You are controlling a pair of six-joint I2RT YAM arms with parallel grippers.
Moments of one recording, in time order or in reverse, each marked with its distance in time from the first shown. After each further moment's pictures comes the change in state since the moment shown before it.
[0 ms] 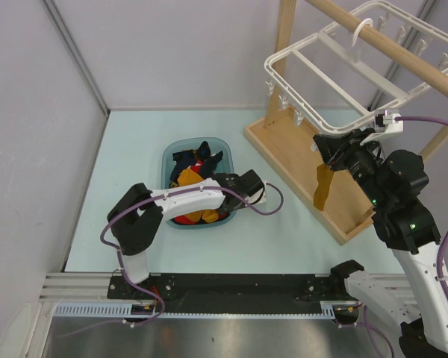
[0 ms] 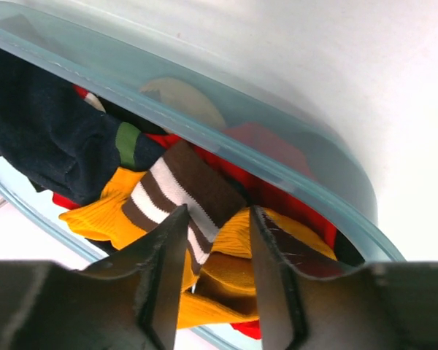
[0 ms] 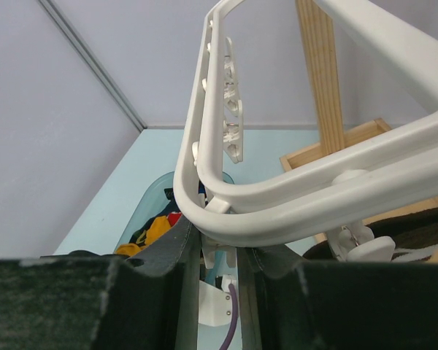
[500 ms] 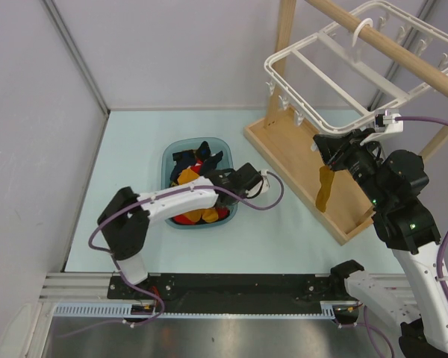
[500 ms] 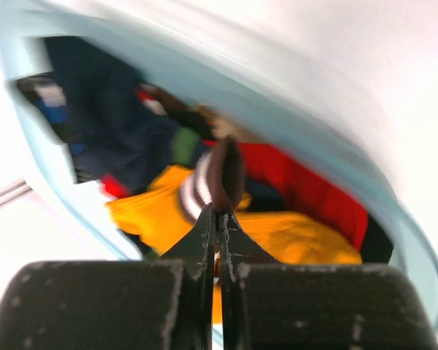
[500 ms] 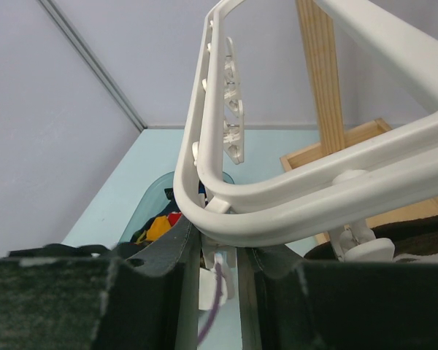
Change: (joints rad) left arm 0.002 -0.039 0.011 0.065 -0.059 -0.009; right arm 0.000 0.000 0.000 0.000 -0.003 0.000
